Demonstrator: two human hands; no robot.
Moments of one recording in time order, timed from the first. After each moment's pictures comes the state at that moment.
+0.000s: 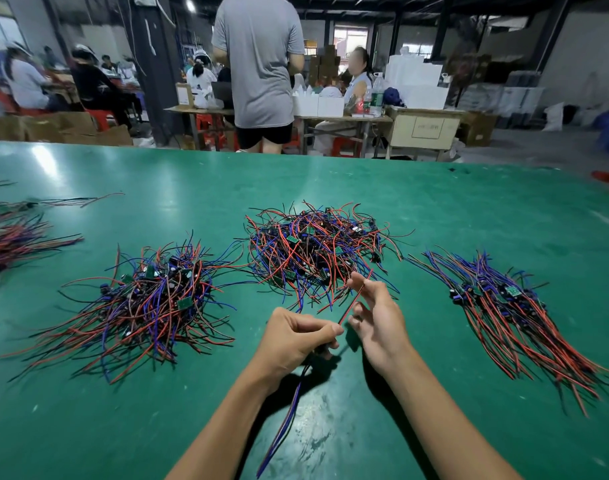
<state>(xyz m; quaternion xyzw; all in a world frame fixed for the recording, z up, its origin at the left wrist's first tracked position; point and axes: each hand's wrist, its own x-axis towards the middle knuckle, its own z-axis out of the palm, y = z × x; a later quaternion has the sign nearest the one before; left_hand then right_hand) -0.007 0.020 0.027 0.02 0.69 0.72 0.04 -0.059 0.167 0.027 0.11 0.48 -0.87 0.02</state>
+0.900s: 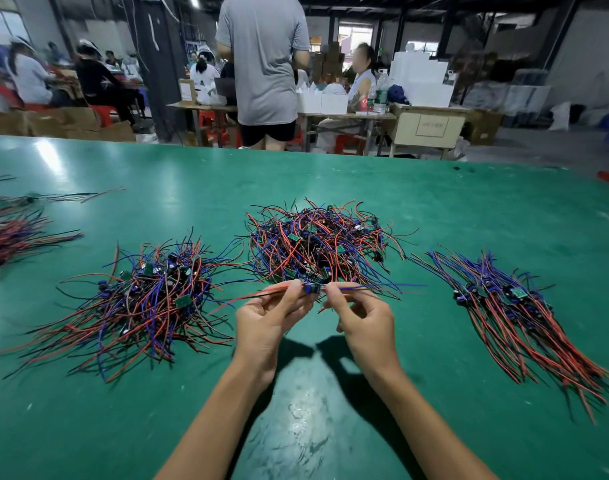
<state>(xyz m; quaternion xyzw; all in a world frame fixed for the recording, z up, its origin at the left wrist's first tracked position) -0.016 0.014 0.032 -0.08 0.45 0.88 -0.10 -0.037 0.150 0.023 -0.07 0.73 -0.66 -0.16</state>
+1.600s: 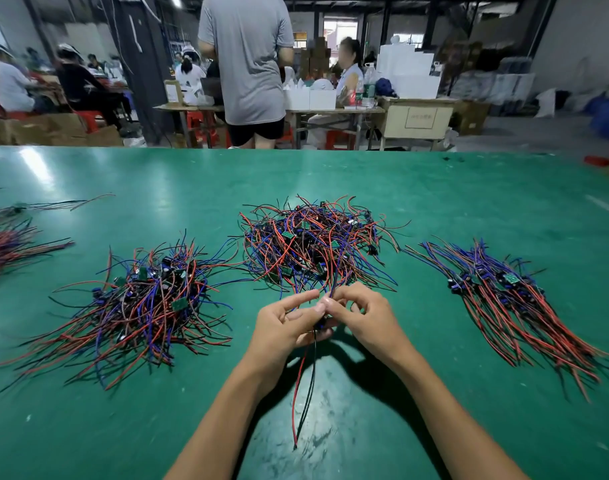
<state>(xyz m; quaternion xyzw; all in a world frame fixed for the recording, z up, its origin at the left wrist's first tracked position) -0.010 0.017 0.027 -0.01 0.56 0.82 0.06 -0.049 0.178 0.020 -0.15 0.81 -0.57 -0.06</state>
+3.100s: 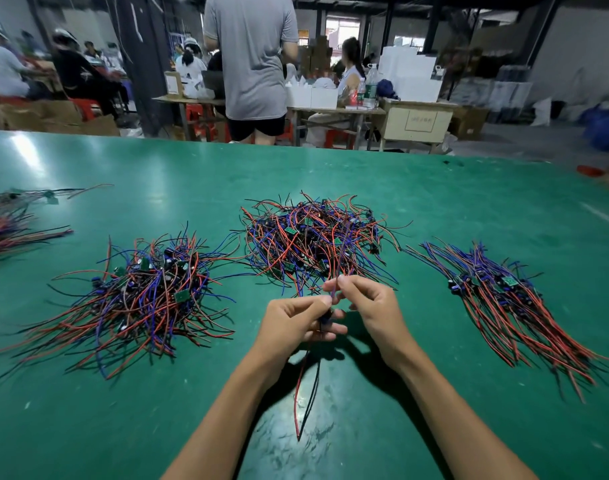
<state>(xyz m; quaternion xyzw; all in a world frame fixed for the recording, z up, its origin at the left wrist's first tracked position) -0.009 0.020 0.031 -0.01 0.60 0.80 0.06 -0.053 0.176 0.020 -0.15 0.72 -0.67 -0.04</state>
